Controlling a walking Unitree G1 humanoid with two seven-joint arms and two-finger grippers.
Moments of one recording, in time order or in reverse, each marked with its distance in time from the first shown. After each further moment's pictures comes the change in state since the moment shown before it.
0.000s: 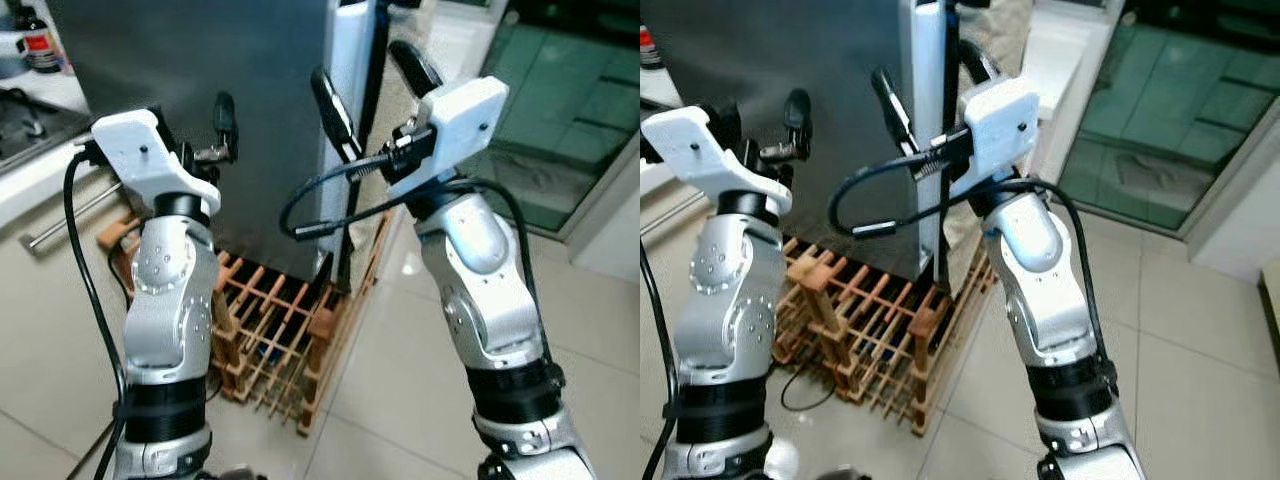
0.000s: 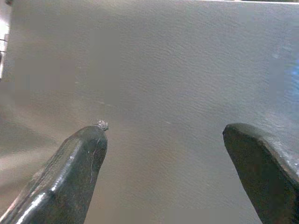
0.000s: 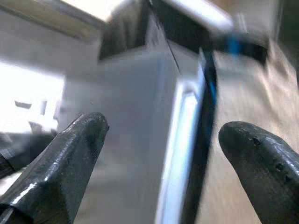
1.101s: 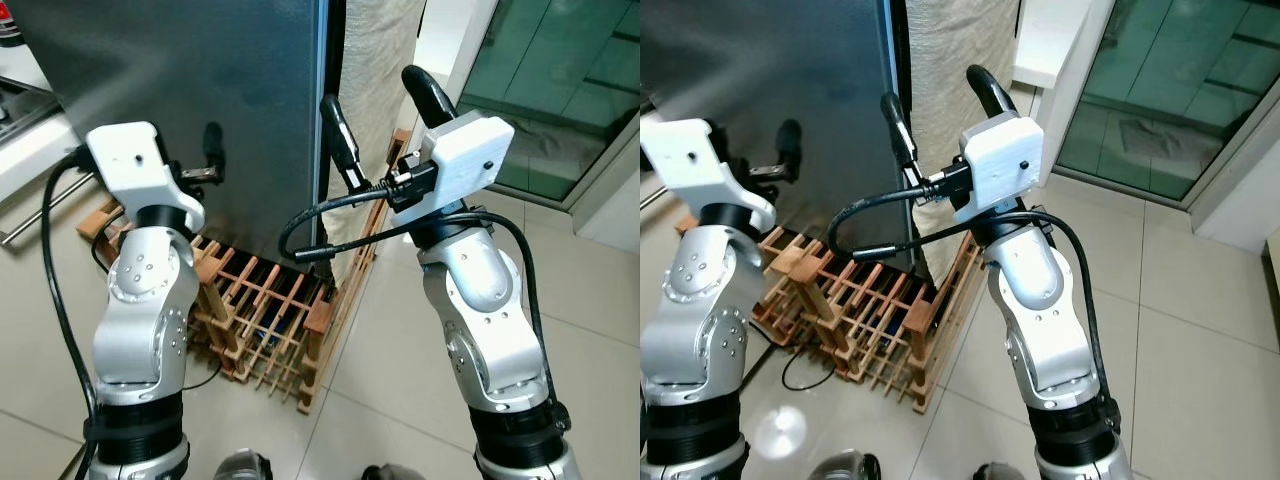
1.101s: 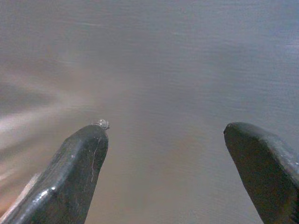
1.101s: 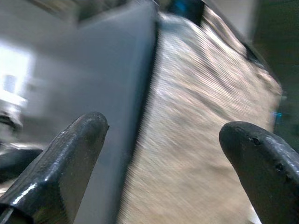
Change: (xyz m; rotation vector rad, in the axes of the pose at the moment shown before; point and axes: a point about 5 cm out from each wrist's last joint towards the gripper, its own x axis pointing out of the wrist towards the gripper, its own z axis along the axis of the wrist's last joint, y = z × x) left arm -0.009 0.003 -0.006 0.077 0.155 -0.080; right arm -0.031 0.010 0.011 -0.196 -0.027 -0.117
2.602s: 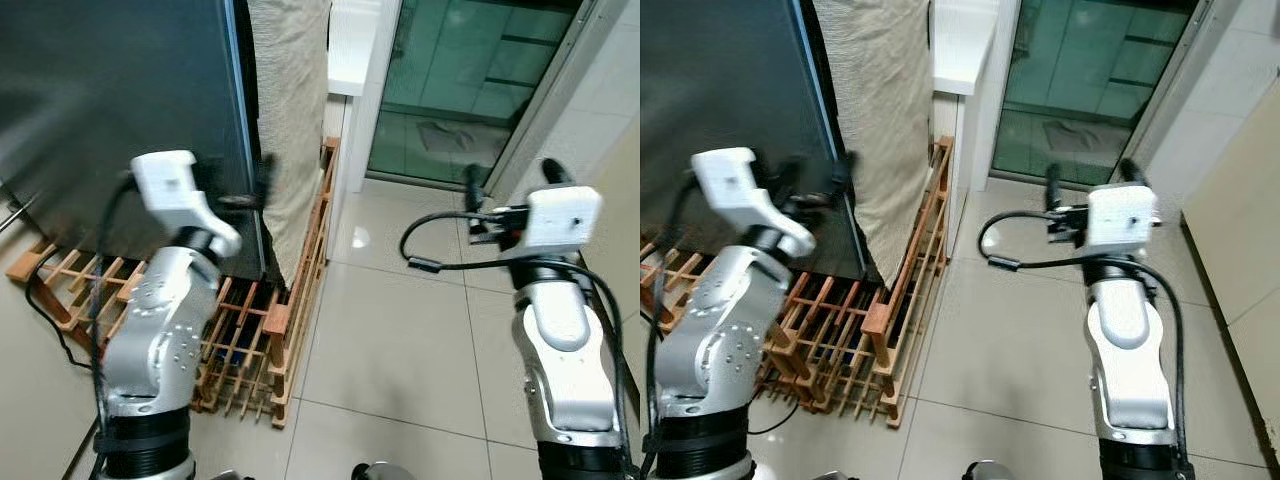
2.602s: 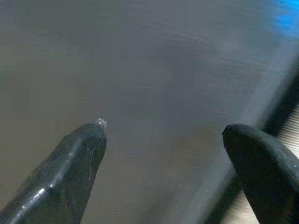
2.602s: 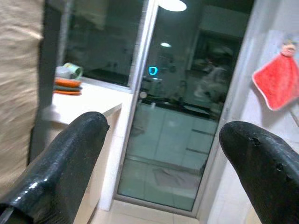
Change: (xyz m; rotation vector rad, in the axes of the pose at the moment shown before) left arm -0.014 0.020 -0.025 -0.191 0.054 0.075; right arm -0.074 -0.094 -0.042 -0.158 0.274 -0.453
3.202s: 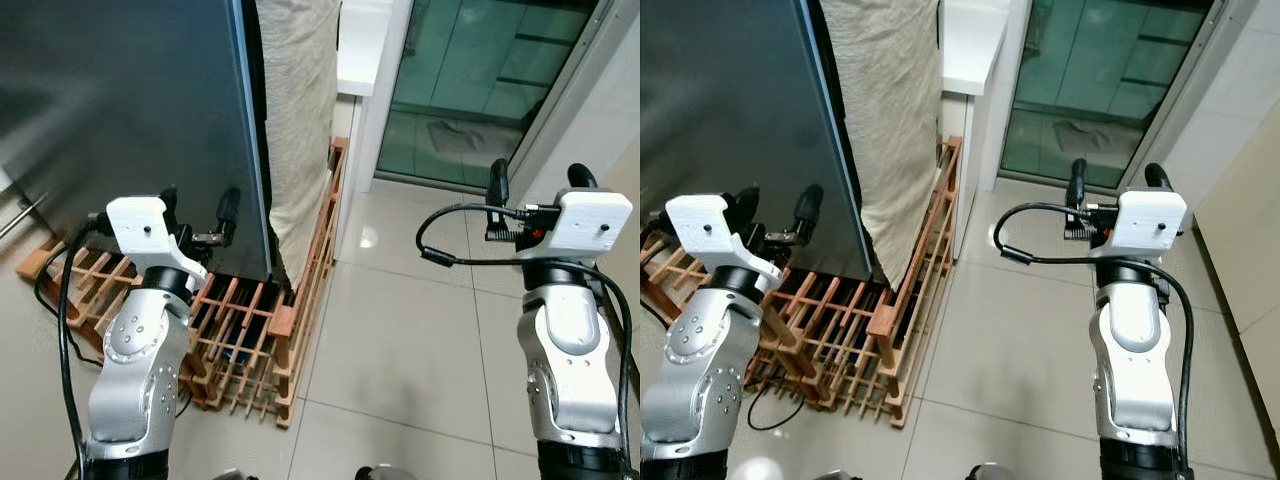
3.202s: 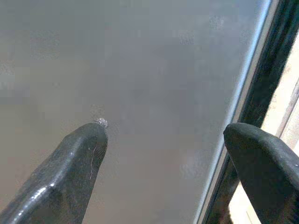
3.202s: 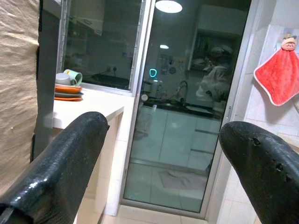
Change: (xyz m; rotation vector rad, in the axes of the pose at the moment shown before) left arm -0.024 0.006 -0.016 0.167 -0.006 -0.119; right arm -0.001 -0.002 -0.007 0.024 -0.009 -0.026
